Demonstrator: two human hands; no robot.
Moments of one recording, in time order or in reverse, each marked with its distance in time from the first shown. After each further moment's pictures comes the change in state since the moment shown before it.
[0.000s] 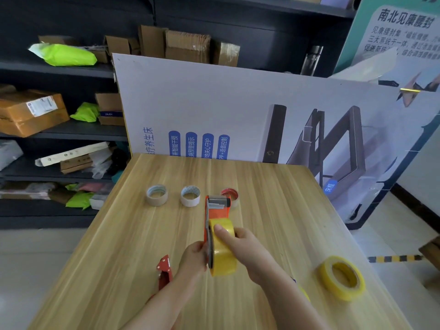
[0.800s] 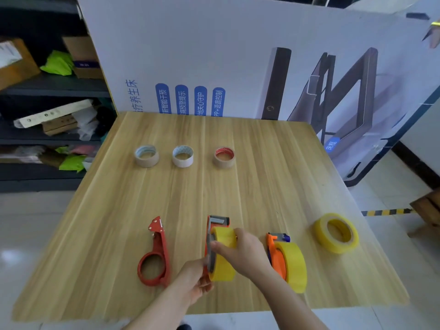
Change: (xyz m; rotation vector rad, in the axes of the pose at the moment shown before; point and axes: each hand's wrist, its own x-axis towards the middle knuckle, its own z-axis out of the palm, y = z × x) left_hand -0.019 -0.104 0.018 -0.191 -0.031 -0.598; right_hand 0.013 0.115 -0.002 -0.640 0.139 -0.030
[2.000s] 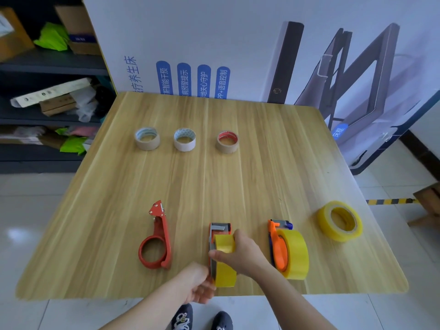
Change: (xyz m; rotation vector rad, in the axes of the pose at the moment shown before) left_hand 0.010 -0.027 -0.011 0.542 -0.071 -0.166; right_hand 0.003 0.030 0.031 0.045 -0.278 0.118
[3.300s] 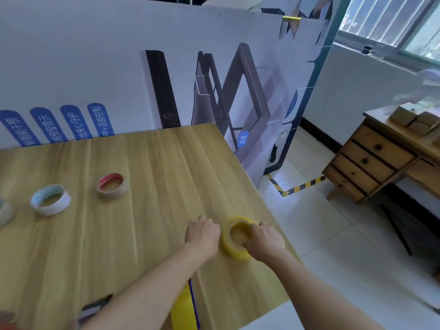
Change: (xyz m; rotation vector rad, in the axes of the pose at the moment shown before) left_hand 0.020 0.240 0.234 1.630 0.537 0.932; right_hand 0.020 0.217 -0.228 -0.429 0.379 0.302
